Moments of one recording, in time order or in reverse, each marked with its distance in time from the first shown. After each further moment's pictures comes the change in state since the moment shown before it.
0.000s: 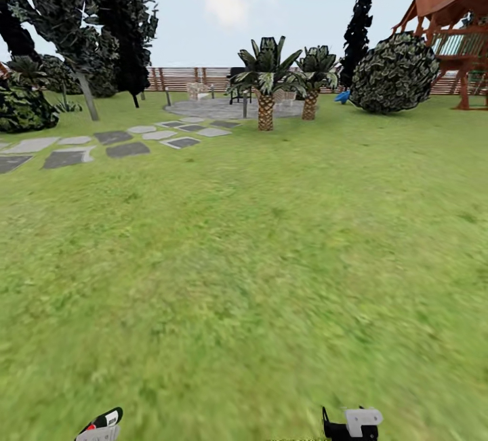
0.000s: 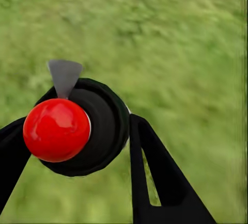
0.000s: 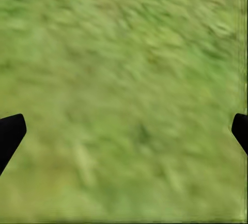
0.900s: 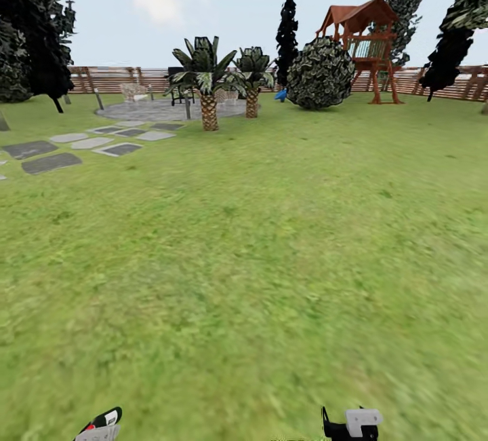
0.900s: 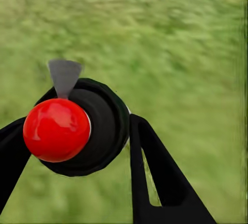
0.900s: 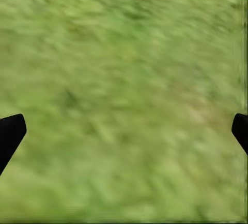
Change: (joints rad) left arm 0.000 0.000 0.003 -0.002 0.005 0.001 0.001; right arm 0.000 0.000 0.000 0.000 0.000 0.000 0.000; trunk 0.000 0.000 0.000
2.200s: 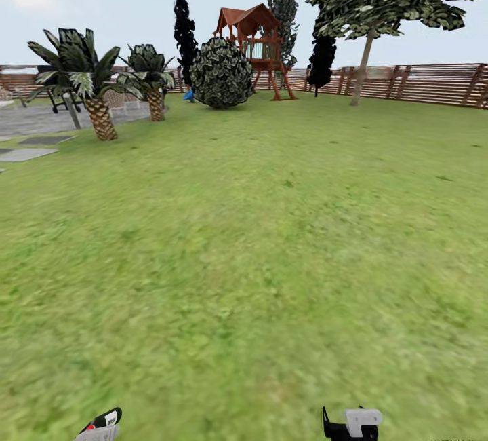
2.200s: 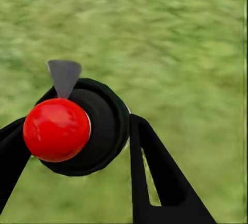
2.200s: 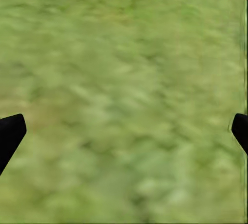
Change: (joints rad) left arm 0.000 0.000 0.000 0.000 0.000 0.004 0.002; right arm 0.000 0.000 0.000 0.000 0.000 0.000 0.000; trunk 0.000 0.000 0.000
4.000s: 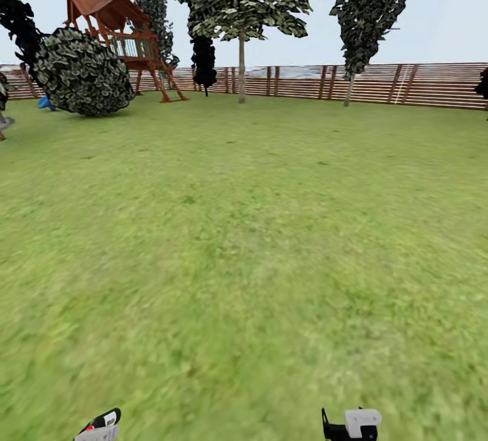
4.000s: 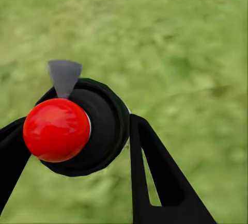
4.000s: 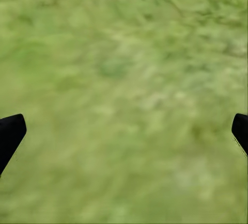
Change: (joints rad) left arm 0.000 0.002 0.002 0.001 0.000 0.003 0.002; right arm 0.000 -0.001 0.004 0.005 0.007 0.000 0.008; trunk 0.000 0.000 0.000
